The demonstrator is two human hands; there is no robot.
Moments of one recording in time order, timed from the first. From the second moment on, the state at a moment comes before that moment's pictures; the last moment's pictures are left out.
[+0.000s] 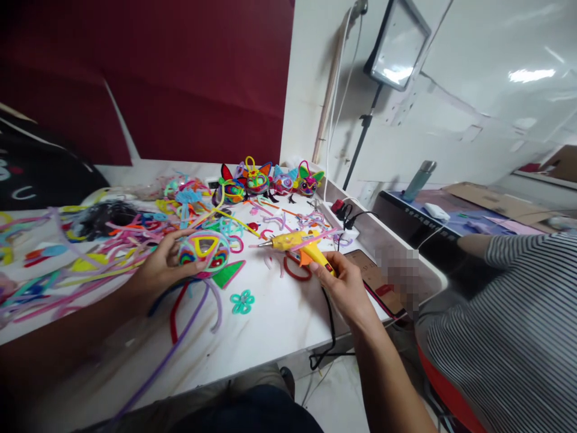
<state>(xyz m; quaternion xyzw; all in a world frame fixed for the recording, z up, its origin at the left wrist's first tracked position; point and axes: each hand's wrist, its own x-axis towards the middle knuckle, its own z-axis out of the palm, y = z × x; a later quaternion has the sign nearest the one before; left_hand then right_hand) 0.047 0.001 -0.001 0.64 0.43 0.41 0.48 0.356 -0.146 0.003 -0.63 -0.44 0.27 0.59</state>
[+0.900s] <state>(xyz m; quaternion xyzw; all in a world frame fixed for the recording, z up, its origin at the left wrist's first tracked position) 0.069 -0.023 0.062 0.86 0.32 0.40 -0.03 0.353 -0.148 0.008 -0.60 -0.45 0.23 0.63</state>
